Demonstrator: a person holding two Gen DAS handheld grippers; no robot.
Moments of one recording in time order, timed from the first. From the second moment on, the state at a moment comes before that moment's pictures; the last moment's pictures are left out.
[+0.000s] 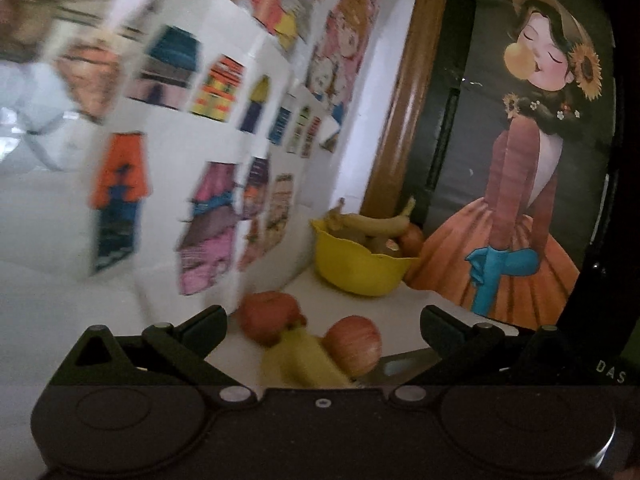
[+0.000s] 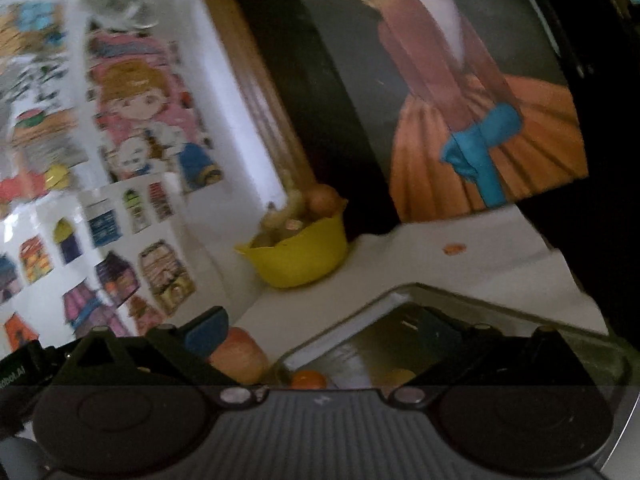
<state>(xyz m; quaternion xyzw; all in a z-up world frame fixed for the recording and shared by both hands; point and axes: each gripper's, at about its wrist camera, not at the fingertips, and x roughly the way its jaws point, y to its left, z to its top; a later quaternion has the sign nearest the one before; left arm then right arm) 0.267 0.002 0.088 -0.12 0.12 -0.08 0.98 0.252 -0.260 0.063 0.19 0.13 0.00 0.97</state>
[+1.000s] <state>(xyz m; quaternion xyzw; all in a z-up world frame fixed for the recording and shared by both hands) 0.161 0.070 0.030 -0.07 0.20 -0.03 0.98 0.130 -0.147 0.043 0.01 0.19 -0.01 0.98</state>
